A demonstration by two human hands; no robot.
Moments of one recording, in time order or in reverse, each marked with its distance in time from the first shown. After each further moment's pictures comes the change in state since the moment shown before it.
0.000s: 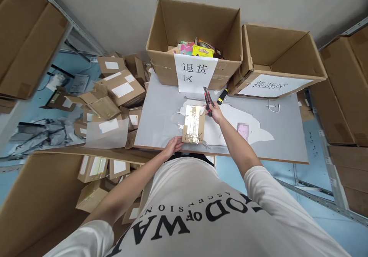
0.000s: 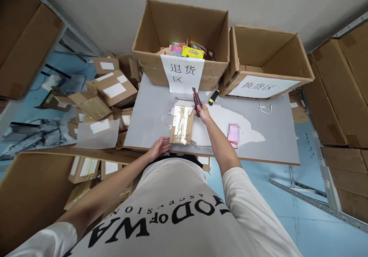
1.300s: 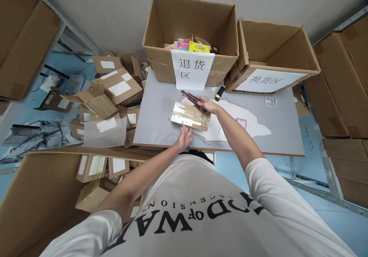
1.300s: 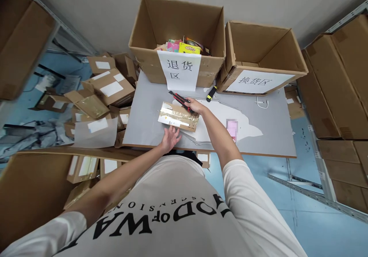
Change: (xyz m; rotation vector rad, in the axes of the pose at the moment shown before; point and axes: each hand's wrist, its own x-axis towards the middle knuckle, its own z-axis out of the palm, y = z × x) left_hand 0.009 0.020 0.080 -0.165 -0.115 0.258; right_hand -0.008 -0.040 0.029 -0.203 -0.373 0.056
